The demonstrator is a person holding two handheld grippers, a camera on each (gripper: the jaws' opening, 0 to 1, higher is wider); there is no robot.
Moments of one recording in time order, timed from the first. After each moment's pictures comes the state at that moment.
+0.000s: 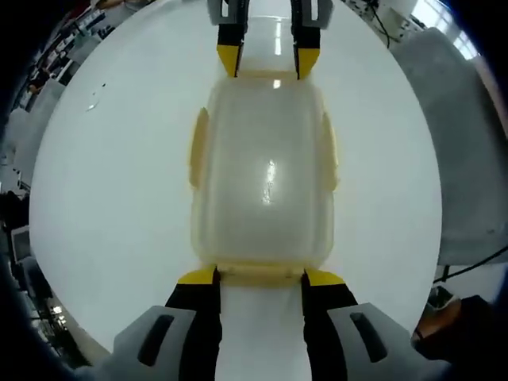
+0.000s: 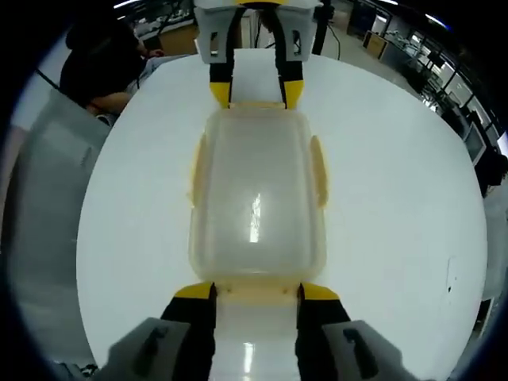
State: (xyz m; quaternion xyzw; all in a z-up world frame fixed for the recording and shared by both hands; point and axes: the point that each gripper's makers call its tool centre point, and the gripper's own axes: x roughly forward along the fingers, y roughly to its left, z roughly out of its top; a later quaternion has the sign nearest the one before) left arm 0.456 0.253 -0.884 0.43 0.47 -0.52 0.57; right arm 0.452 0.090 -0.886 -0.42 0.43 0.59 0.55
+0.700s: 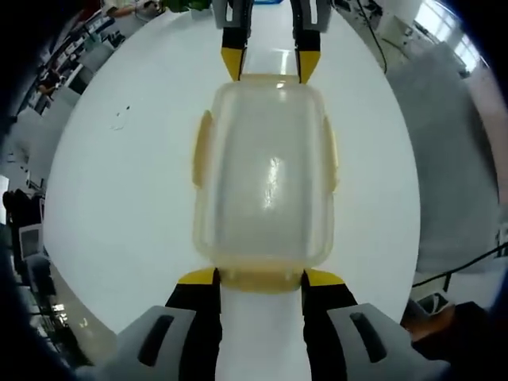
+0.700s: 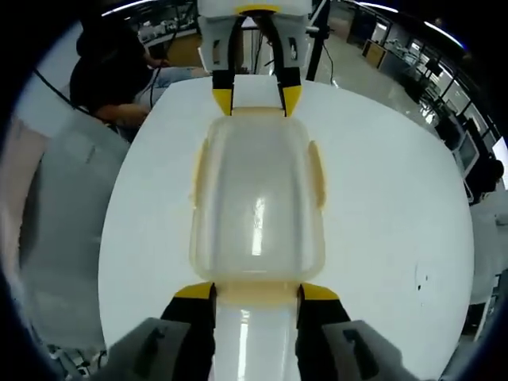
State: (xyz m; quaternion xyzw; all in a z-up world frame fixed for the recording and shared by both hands) left arm 0.467 0.236 -0.811 0.42 0.45 -0.51 0.60; right arm 0.464 0.072 -0.811 -0.42 0.40 0.59 0.56
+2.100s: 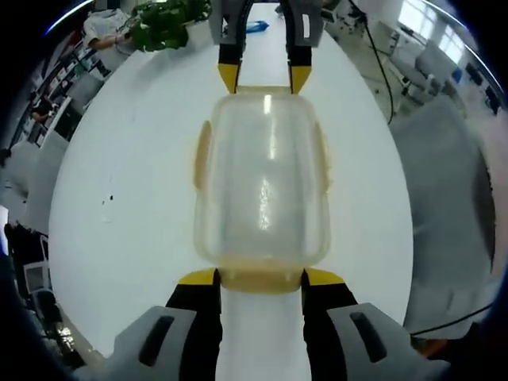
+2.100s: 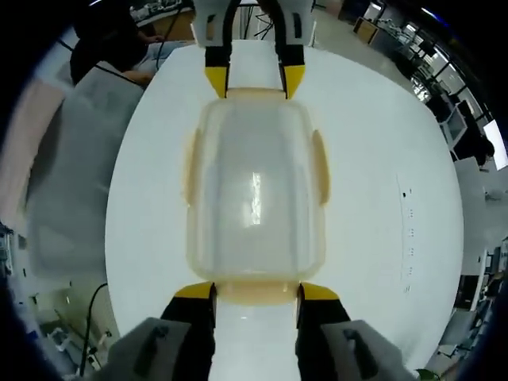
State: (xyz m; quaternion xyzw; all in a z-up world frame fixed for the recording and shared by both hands) left arm 0.463 0.073 -0.795 0.42 0.40 -0.55 0.60; right arm 0.453 -0.090 -0.798 -0.47 0.45 0.53 0.55
